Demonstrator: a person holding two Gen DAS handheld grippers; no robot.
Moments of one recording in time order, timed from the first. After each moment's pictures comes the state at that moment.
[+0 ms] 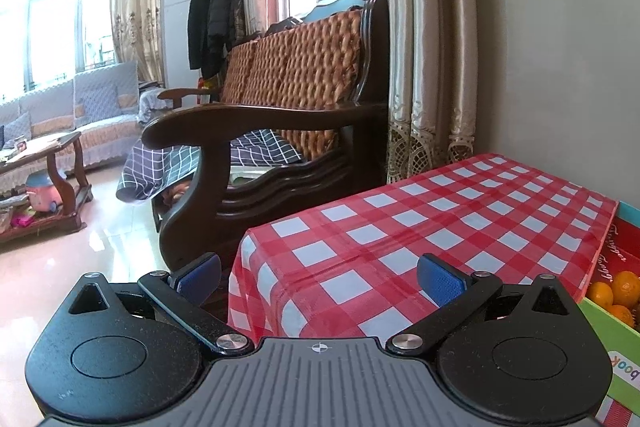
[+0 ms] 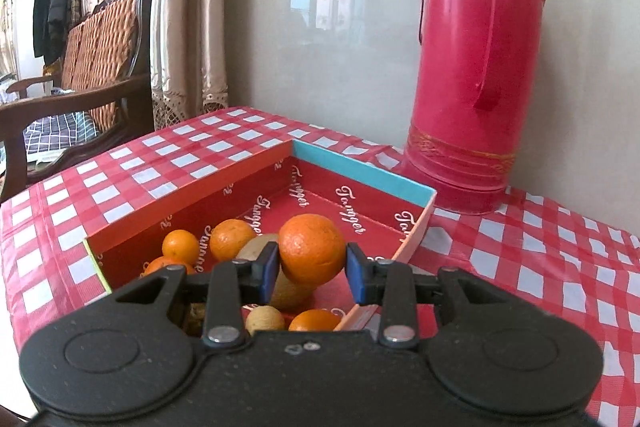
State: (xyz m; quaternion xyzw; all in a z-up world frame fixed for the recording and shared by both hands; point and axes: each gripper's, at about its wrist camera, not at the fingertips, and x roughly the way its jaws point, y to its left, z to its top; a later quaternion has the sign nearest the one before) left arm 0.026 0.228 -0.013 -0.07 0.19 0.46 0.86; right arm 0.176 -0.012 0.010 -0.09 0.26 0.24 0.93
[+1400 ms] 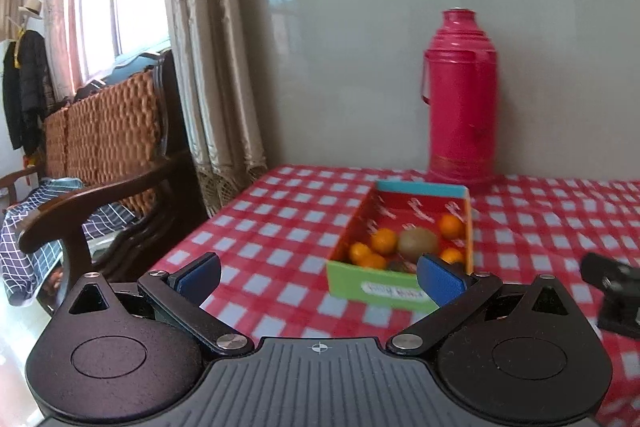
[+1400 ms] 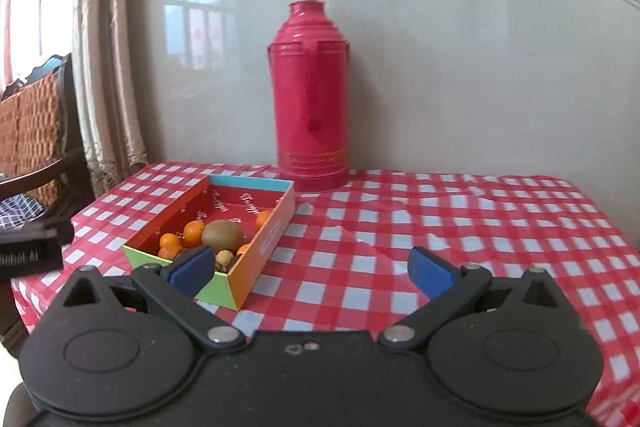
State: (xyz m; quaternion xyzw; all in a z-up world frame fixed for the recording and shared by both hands) left arm -0.057 0.110 0.097 0.03 0.22 0.16 0.96; right arm -0.028 -0.090 0.091 0.01 0.22 0.04 0.97
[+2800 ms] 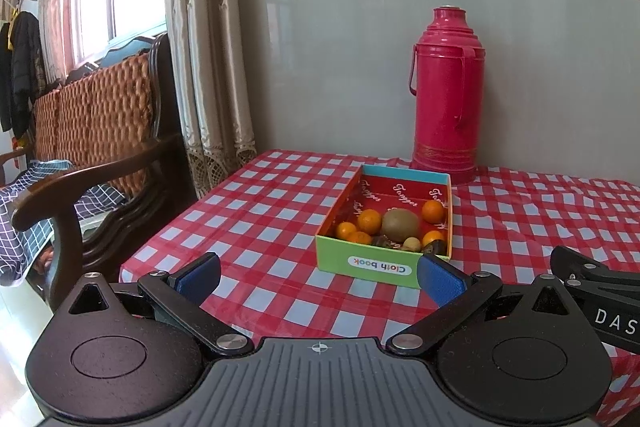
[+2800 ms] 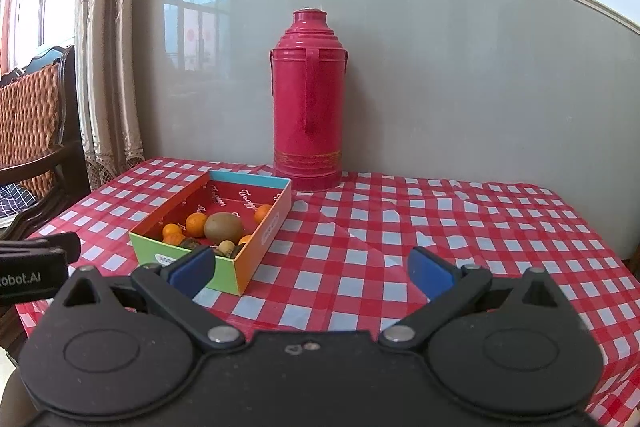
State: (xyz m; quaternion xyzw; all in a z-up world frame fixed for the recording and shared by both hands) left arm -0.079 0.115 0.095 0.01 0.23 0.15 0.96; right arm -0.049 -0.076 0.092 -0.02 0.21 0.04 0.98
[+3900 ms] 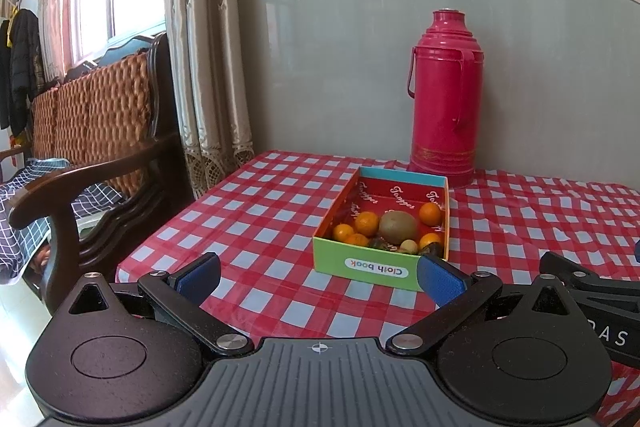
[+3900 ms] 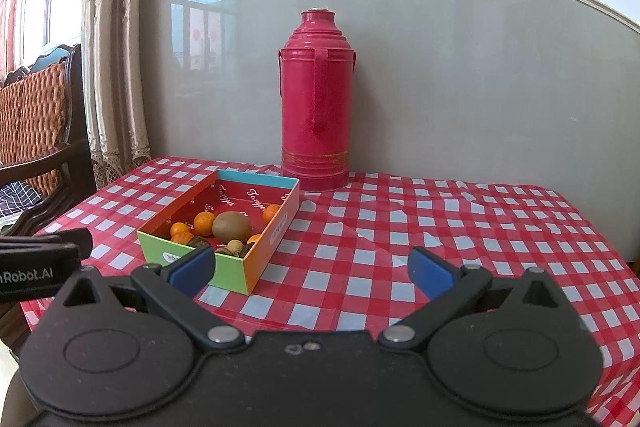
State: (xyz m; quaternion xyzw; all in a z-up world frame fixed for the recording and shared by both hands) left arm -0.078 0.115 0.094 0.00 0.23 0.14 0.96; right arm -0.049 -0.074 0.092 -0.02 0.21 0.04 0.98
